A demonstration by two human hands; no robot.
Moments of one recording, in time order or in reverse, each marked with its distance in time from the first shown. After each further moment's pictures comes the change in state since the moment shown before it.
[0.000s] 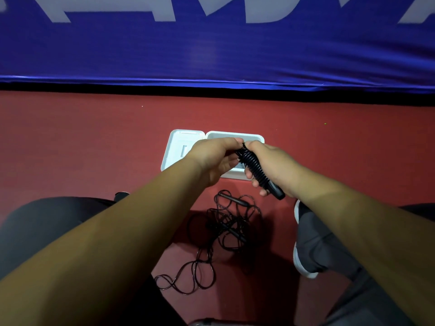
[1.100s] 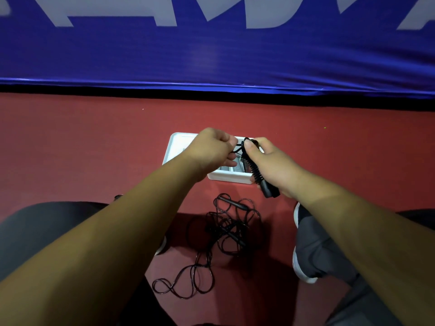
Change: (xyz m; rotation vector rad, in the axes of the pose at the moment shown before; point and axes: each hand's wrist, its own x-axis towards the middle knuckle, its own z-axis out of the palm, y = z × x) left_hand 0.001 0.022 -0.004 0.583 -0.021 0.280; right_hand 0.024 0.012 -0.006 -0.126 0.107 -0.140
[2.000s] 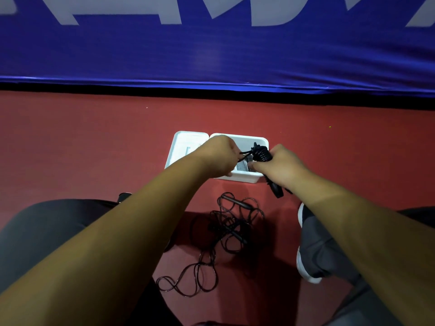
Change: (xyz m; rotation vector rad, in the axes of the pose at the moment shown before) left_hand -0.005 0.003 -0.003 0.560 -0.130 0.024; right_hand 0.015 0.013 -0.008 -0.366 0.125 0.039
